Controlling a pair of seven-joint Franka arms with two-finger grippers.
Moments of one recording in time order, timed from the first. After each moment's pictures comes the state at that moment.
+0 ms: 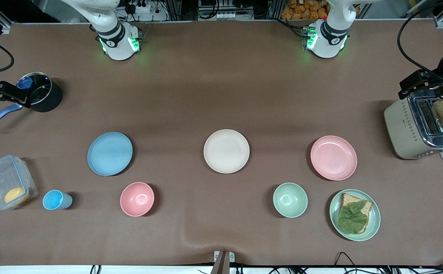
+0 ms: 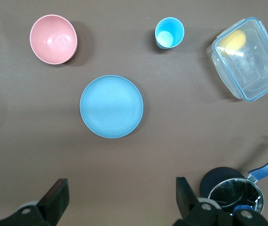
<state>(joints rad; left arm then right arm) 0.00 -0.03 -0.04 -1.57 0.02 1.55 -0.09 -0.20 0.04 0.12 -1.53 0.01 1.53 -0.07</state>
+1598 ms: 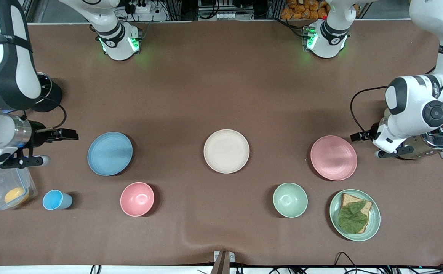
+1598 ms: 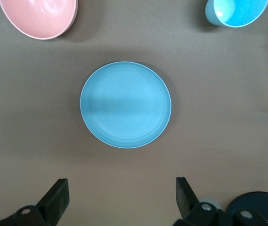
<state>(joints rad) 0.11 0.31 -0.03 -2.11 0.01 2.29 -0.12 -0.13 0.36 0.13 -1.53 0.00 1.63 -0.07</state>
